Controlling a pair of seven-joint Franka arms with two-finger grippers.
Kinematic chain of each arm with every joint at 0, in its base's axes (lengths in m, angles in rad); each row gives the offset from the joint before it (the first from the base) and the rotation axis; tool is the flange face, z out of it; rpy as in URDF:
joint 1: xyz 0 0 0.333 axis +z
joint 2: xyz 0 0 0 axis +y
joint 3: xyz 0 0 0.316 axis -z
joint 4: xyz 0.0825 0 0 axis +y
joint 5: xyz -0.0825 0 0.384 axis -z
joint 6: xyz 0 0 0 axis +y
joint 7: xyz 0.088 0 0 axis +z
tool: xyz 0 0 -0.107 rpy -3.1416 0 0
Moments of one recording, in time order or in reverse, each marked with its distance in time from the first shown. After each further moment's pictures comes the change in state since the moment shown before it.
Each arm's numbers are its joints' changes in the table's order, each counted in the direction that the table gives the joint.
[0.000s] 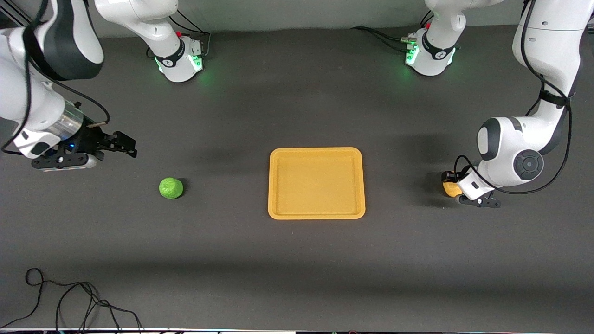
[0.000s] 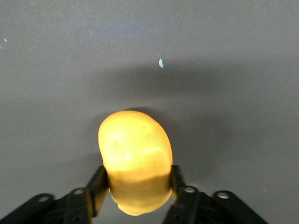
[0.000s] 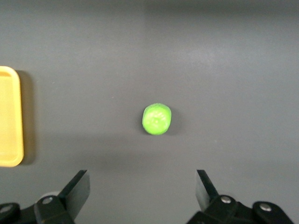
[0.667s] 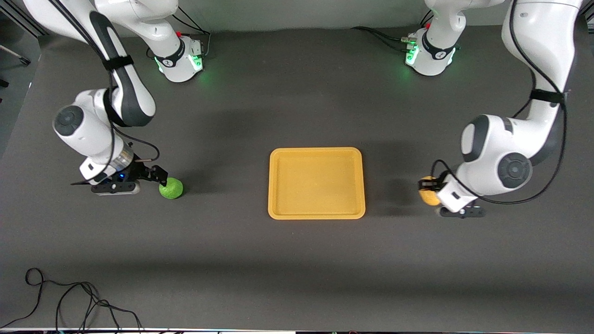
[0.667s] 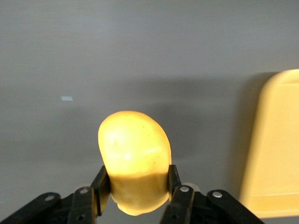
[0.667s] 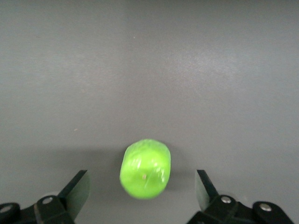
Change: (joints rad) left arm -0.060 -0.024 0.192 -0.251 0.054 0.242 0.359; right arm 0.000 0.262 0.002 0.227 0.000 -0.597 0.000
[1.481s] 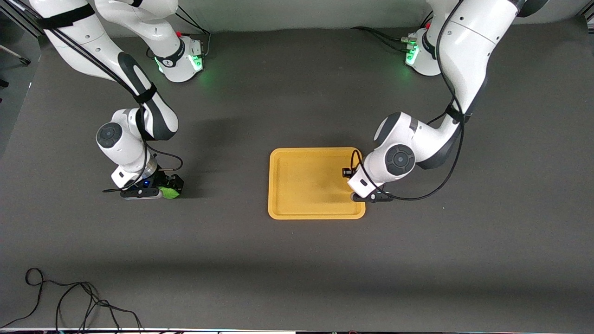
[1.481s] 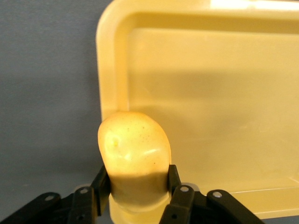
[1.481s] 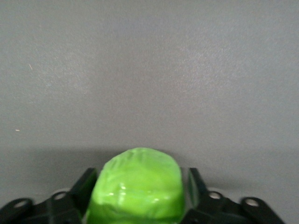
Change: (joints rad) left arm -0.226 0.167 0.077 -0.017 0.011 -0.159 0.271; right arm 0.001 0.197 -0.004 0.068 0.000 -0.283 0.000
